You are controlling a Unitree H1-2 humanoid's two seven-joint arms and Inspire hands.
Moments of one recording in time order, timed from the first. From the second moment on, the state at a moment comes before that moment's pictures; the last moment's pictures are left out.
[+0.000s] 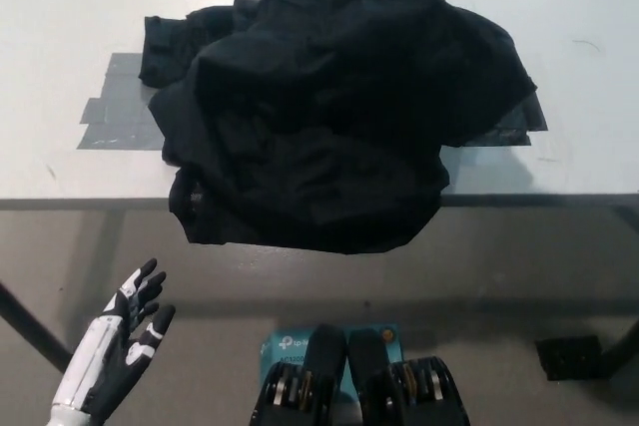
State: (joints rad) left_arm 0.12 0.24 0.01 -0.40 0.06 0.20 -0.14; right_arm -1.45 -0.67 0.60 -0.24 0.15 0.47 0.51
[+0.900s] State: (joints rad) left_arm 0.08 0.24 0.02 -0.36 0.04 0.22 -0.15; right_arm -0.09 -0.38 -0.20 -0.71 0.30 0.37 0.35
